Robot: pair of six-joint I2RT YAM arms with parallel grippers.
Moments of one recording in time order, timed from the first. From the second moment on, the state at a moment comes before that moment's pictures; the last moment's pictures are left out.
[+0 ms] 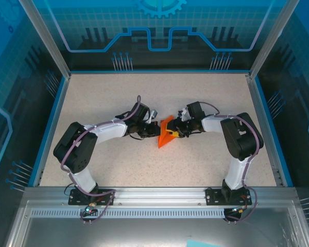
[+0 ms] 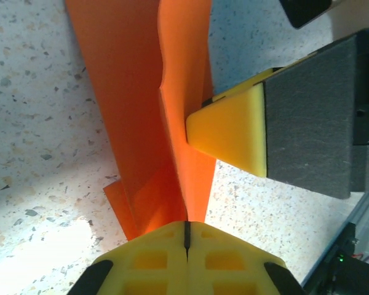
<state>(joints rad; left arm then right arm) -0.54 1.73 1.00 -0.19 0.50 -0.66 0.35 1.87 0.93 -0.04 -0.76 0.81</state>
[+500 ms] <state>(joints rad) -0.53 1.73 0.99 -0.13 0.55 -0.69 0.35 1.83 0.90 0.17 -0.85 0.95</state>
